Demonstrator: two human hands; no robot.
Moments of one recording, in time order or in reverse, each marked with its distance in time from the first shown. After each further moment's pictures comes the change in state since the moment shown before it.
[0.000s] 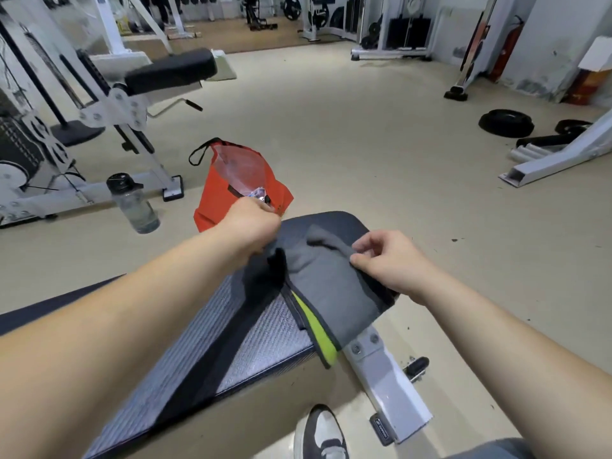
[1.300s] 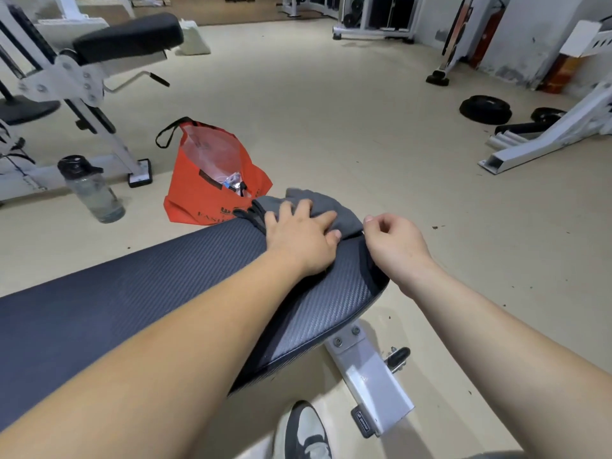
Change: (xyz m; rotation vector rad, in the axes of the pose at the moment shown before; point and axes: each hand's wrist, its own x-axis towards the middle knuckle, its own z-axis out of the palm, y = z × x) left_hand 0.042 -0.009 0.127 0.871 -0.022 0.444; right_hand 0.026 0.026 -0.004 -0.002 0.347 0.060
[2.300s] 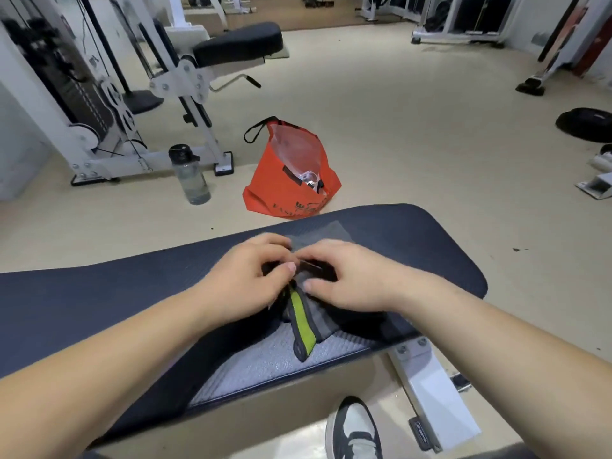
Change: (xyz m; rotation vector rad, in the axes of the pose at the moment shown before) left_hand -0.167 -0.180 -0.044 -0.615 0.131 0.022; right_hand -0.082 -0.109 0.099 -0.367 -0.741 -0.739
